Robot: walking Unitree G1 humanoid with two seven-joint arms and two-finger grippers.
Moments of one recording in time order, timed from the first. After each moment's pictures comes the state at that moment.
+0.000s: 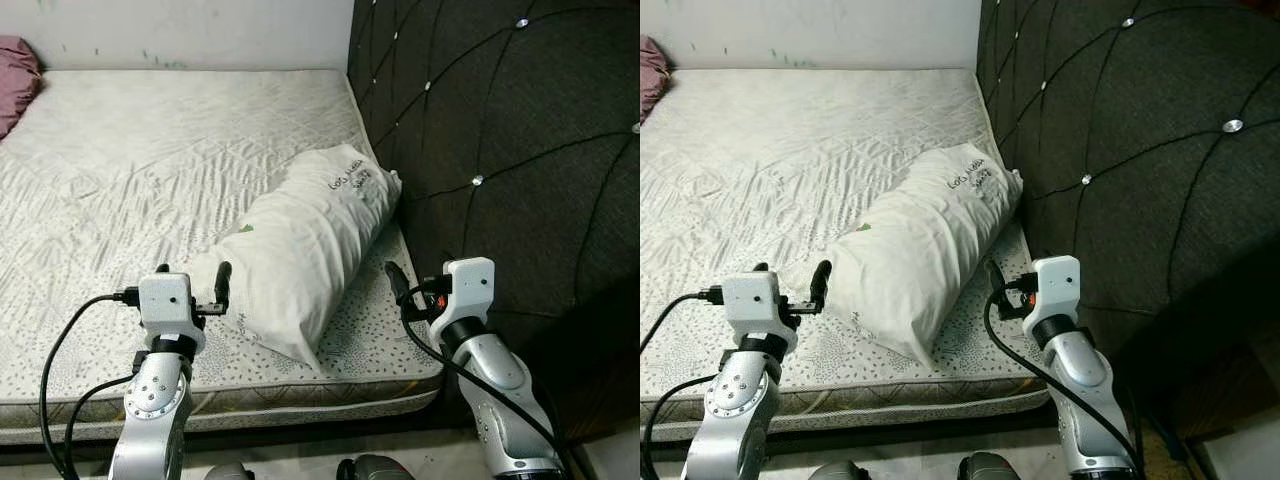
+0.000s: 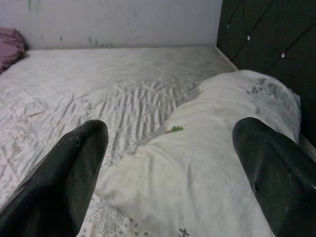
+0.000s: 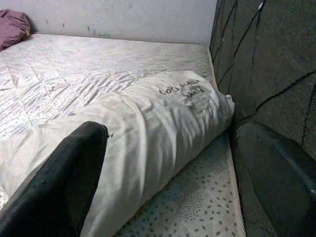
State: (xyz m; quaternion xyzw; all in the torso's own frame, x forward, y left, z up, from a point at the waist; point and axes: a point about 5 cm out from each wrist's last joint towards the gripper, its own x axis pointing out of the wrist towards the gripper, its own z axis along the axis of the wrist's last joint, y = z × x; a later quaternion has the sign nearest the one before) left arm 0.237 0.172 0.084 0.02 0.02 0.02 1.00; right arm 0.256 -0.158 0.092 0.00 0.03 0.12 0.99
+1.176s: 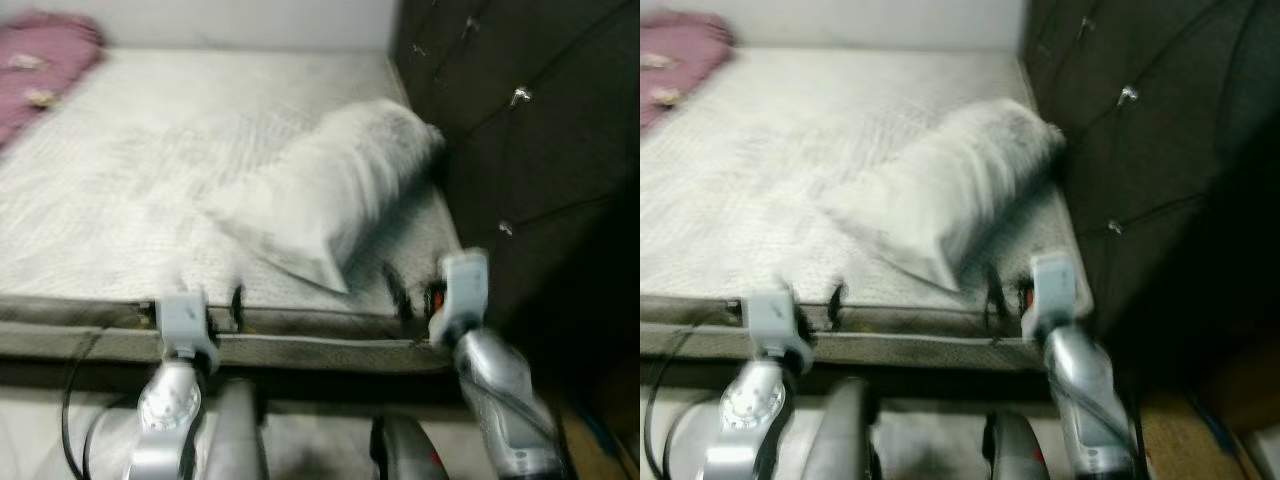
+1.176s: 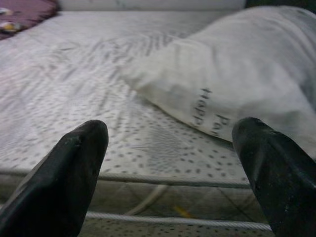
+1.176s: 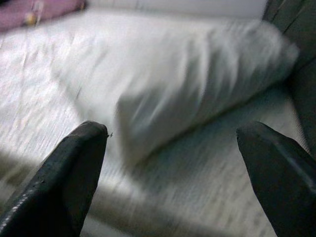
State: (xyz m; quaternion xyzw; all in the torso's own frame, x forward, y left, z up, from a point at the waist) left arm 0.232 0.160 0.066 0.01 0.06 0.00 1.00; right arm 0.253 -0.157 0.078 0.00 0.07 0.14 0.99
